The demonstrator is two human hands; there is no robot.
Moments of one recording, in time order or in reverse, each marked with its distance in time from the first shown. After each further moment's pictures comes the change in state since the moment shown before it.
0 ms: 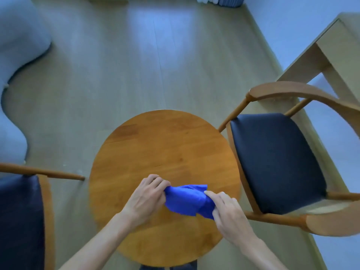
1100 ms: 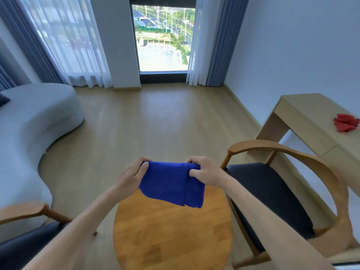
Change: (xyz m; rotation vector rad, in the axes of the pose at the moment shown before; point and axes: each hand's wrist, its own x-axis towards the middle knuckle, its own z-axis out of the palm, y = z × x) left_hand 0.025 0.066 -0.279 -0.502 0.191 -0.363; right_hand 0.122 -0.146 -0.254 0.502 -0.200 0.014
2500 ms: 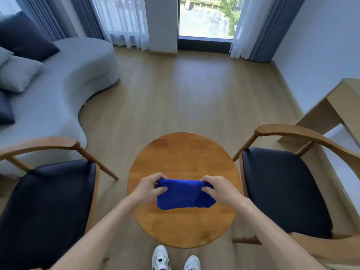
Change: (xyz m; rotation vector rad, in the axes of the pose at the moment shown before) left_hand -0.112 -0.066 0.105 0.003 -0.124 -0.348; right_hand -0.064 0.120 0.078 -0.328 -0.267 0.011
